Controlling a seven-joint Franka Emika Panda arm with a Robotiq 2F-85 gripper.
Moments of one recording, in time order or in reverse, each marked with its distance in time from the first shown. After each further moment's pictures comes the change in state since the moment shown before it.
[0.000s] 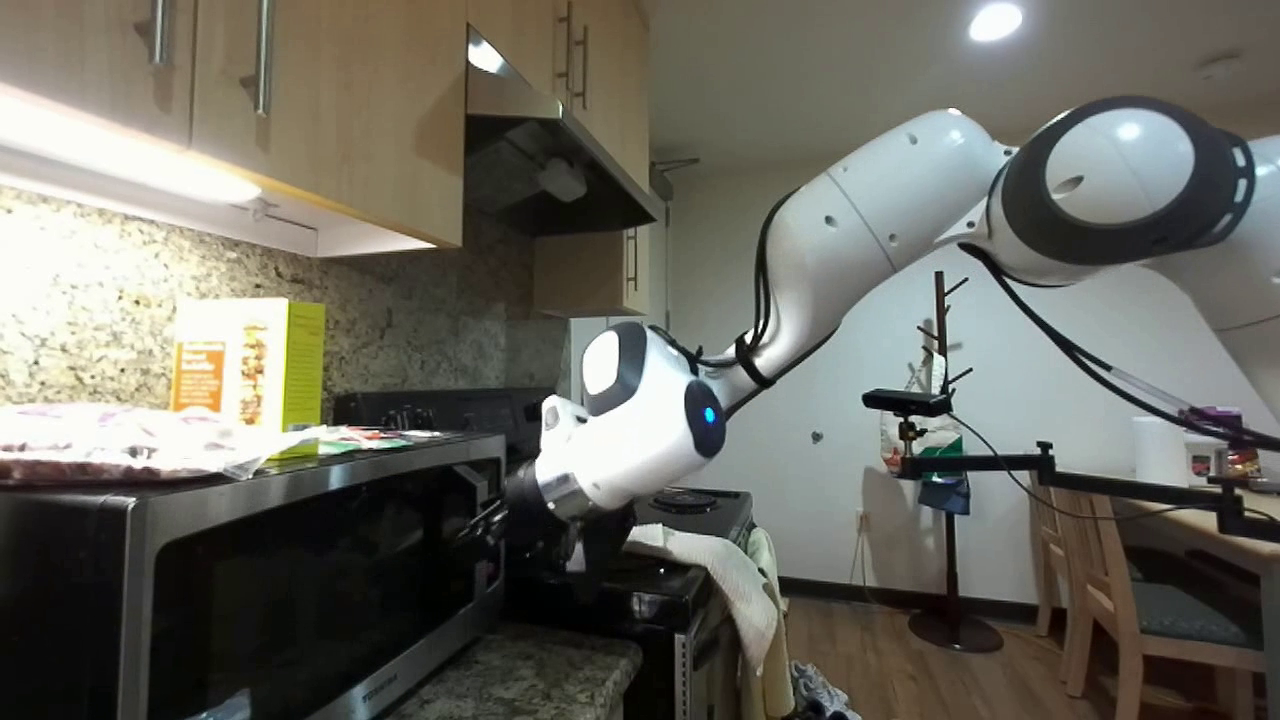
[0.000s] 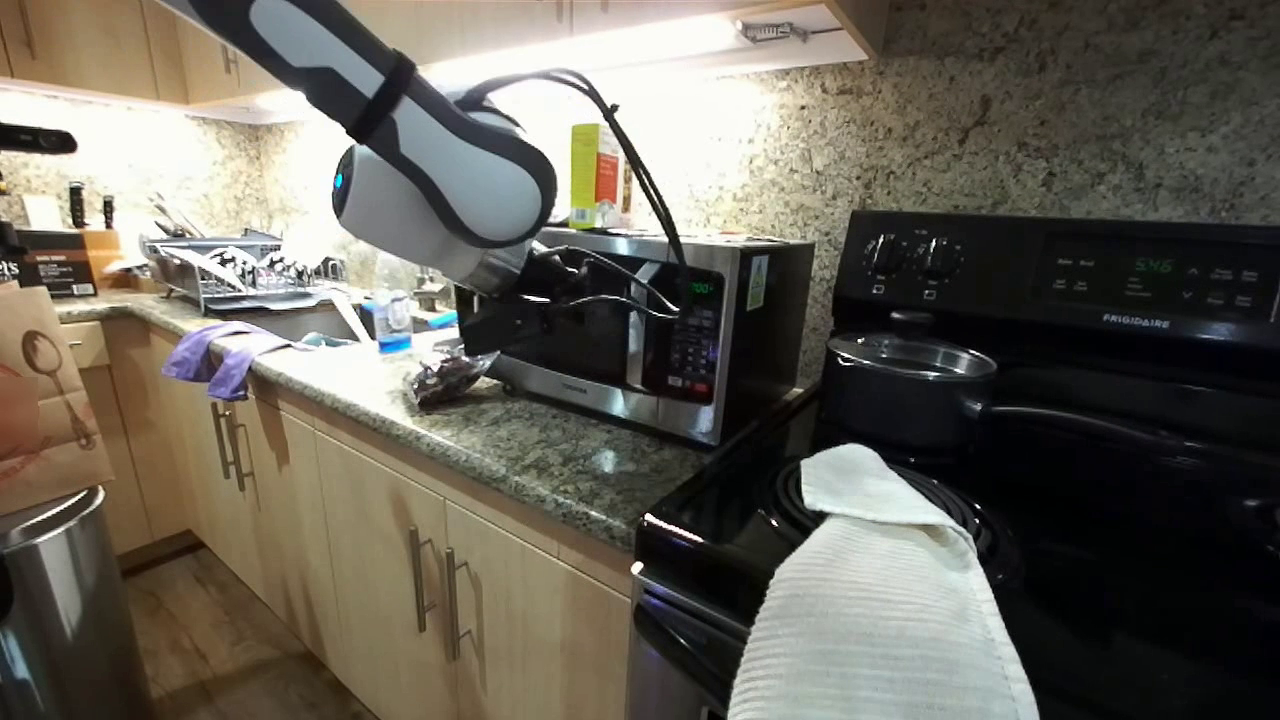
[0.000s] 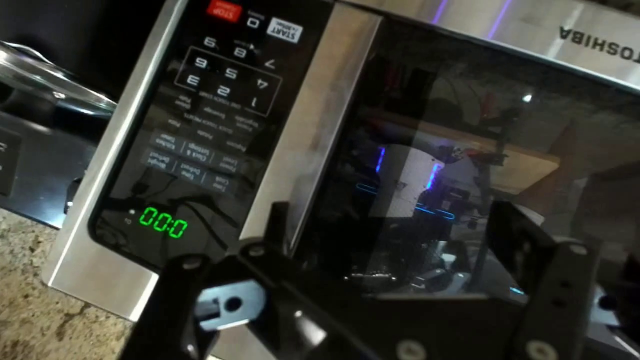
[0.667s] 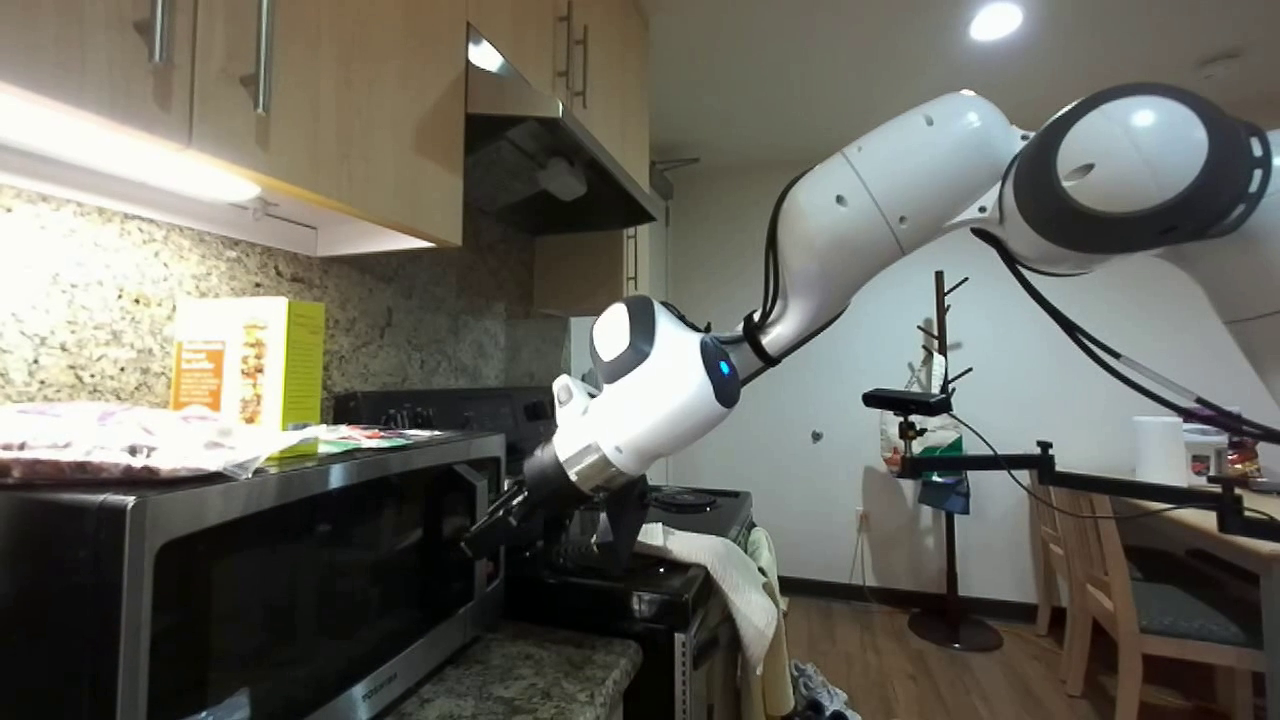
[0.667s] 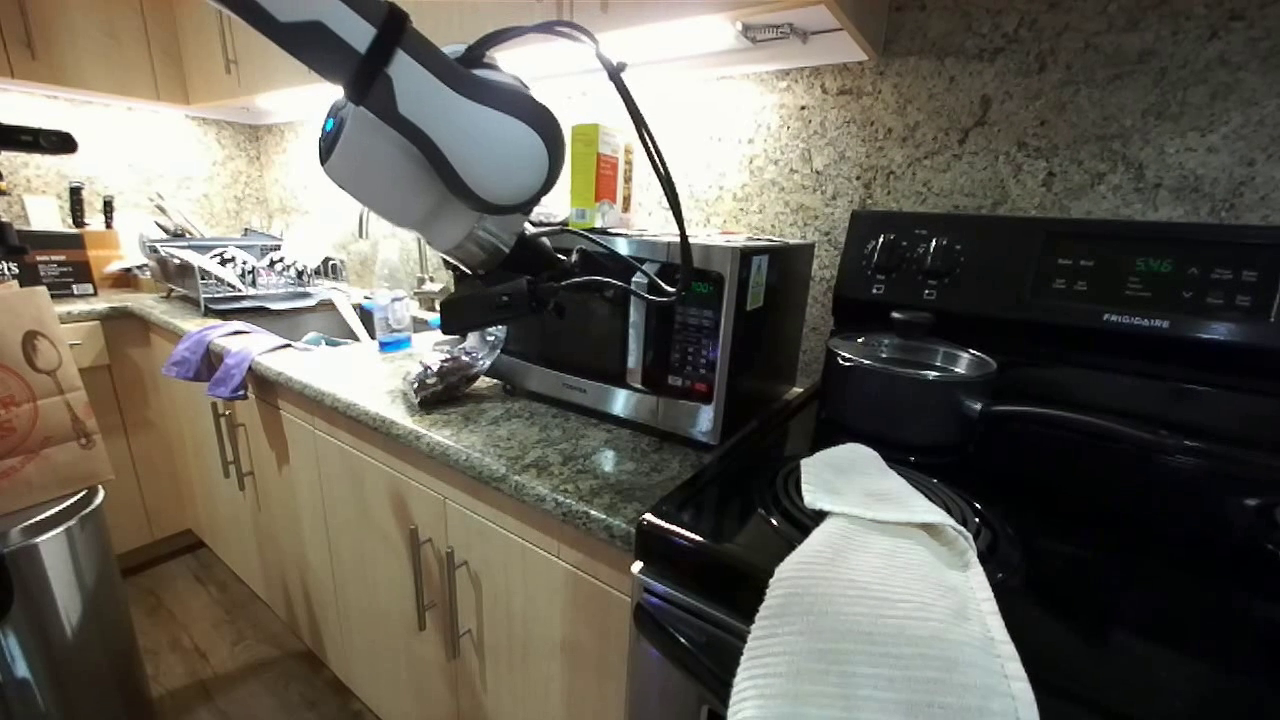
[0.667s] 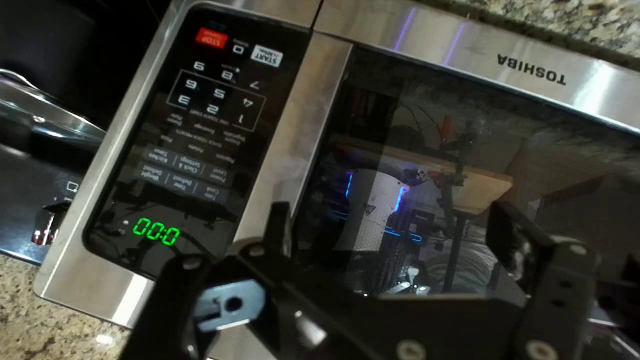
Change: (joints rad) arm 0.023 -0.032 -0.057 0.017 0.011 0.187 -0.011
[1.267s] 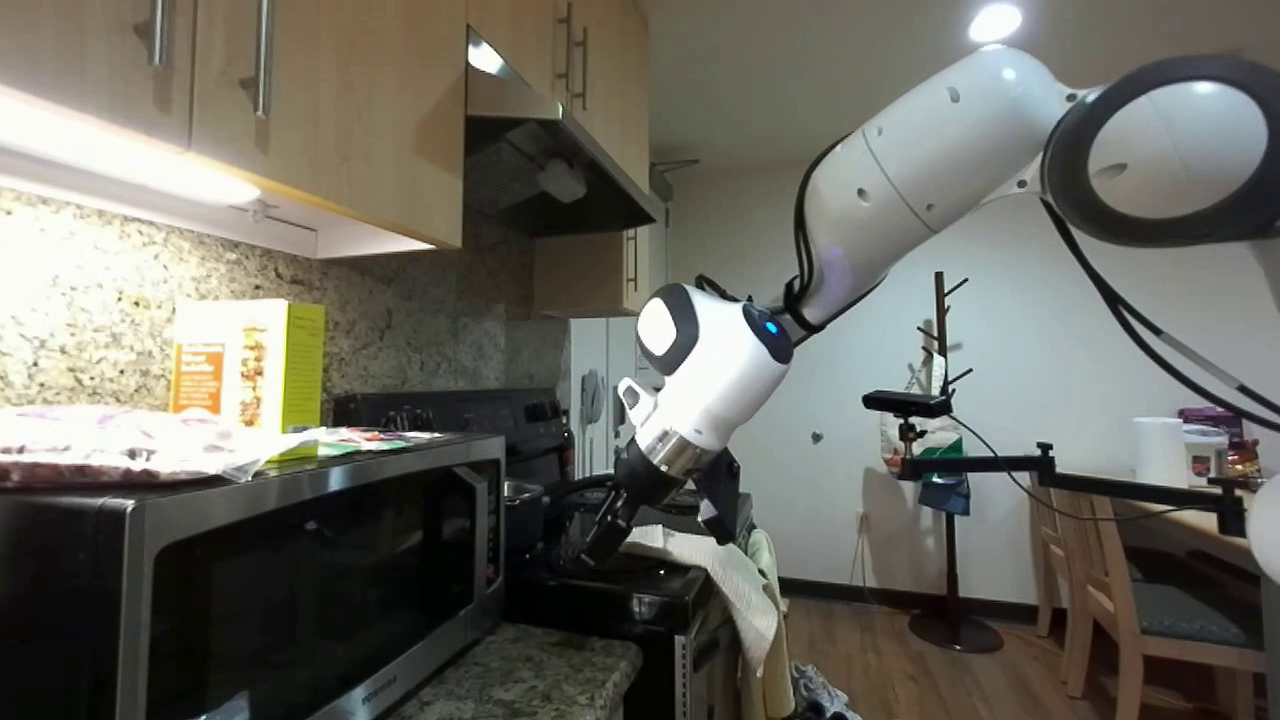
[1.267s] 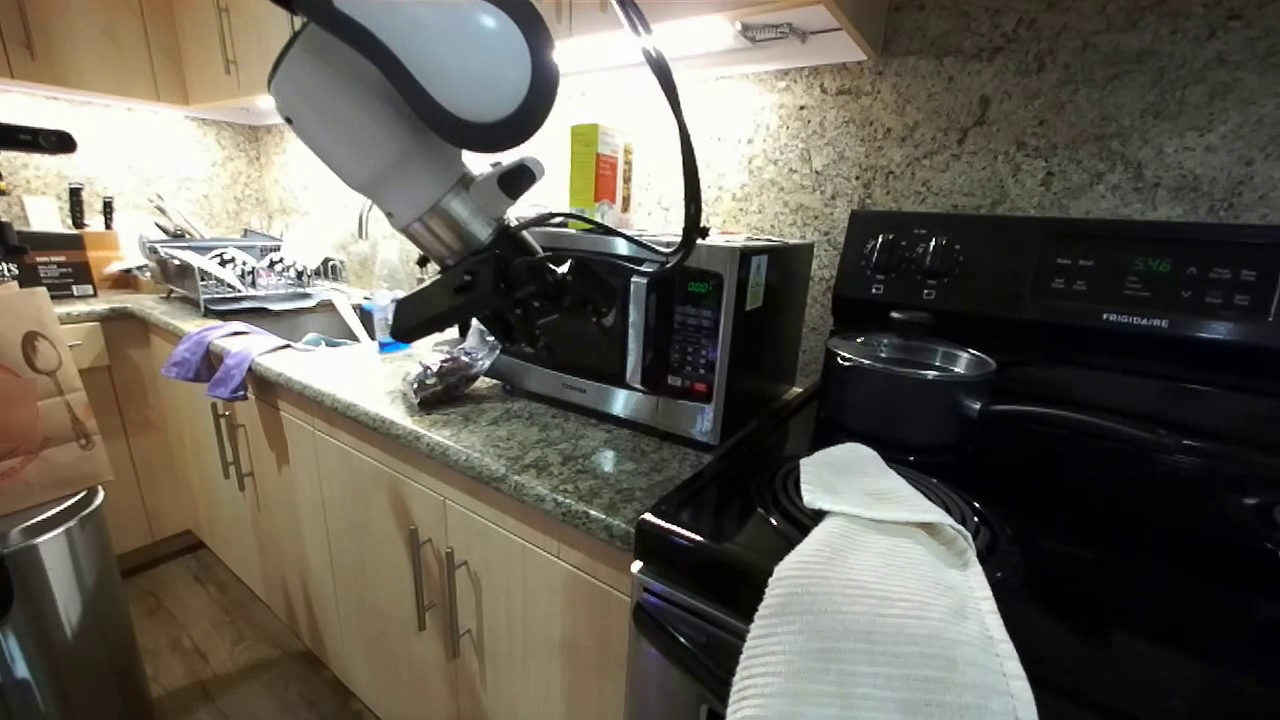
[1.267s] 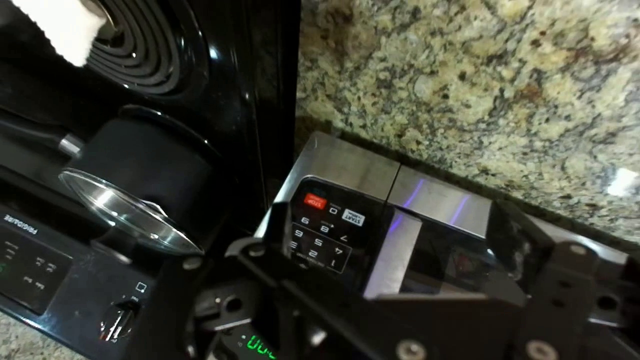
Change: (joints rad) arm 0.523 -0.015 -0.717 -0.129 -0.019 0.260 0.025
